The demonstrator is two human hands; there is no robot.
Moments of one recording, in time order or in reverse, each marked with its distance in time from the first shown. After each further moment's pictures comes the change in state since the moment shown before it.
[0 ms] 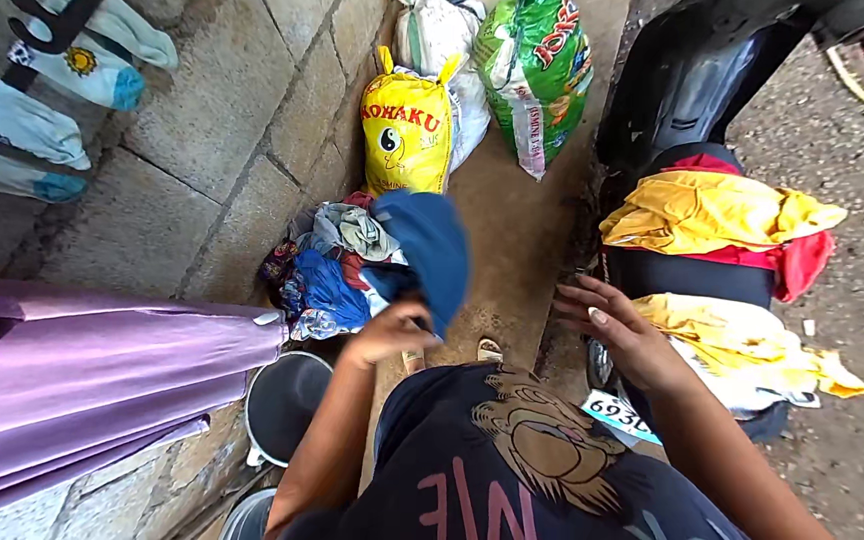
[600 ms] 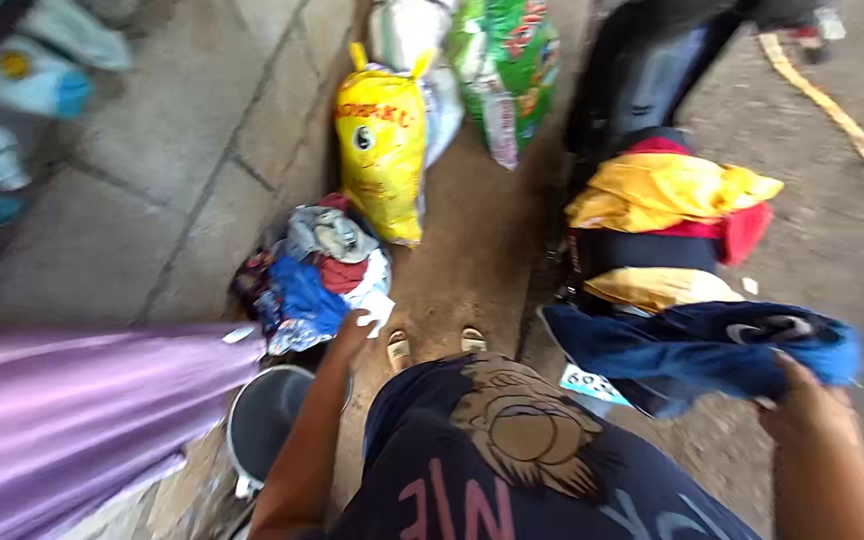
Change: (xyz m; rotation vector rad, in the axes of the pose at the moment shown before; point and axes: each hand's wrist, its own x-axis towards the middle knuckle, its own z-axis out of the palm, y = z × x) left_hand -0.018 -0.113 -0.045 0.581 0.232 -0.808; right_hand -0.131 0.080 -0.161 0.051 1.146 0.262
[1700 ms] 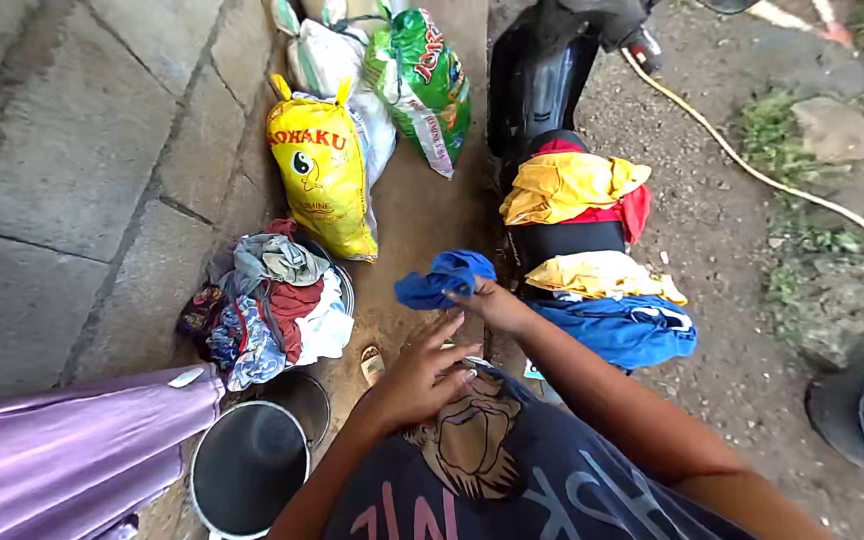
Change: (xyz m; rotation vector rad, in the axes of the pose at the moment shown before) left_hand -0.118 0.170 0.059 -0.015 -0.298 0.950; right_hand -0.143 -0.089 0.207 -0.089 -1.228 -0.301
